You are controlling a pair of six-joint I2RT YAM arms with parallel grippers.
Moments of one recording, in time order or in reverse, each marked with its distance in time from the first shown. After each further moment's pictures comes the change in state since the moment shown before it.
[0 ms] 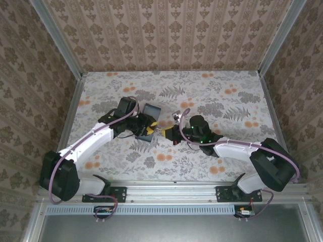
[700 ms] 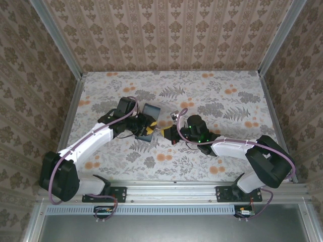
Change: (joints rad) left arm 0.006 -0.004 -0.006 0.002 -0.001 -0.002; right arm 0.005 0.044 0.015 0.013 0.018 0.000
